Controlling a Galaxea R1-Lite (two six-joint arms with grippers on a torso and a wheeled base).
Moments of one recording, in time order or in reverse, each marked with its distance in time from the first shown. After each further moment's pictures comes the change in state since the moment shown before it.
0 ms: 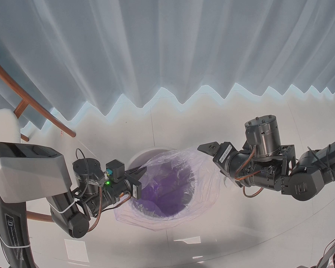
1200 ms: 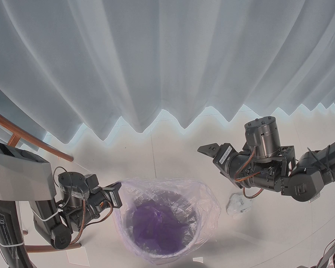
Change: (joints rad) left arm 0.043 -0.072 0.249 -0.002 0.191 -0.382; right arm 0.000 0.001 0.007 0.000 0.002 0.000
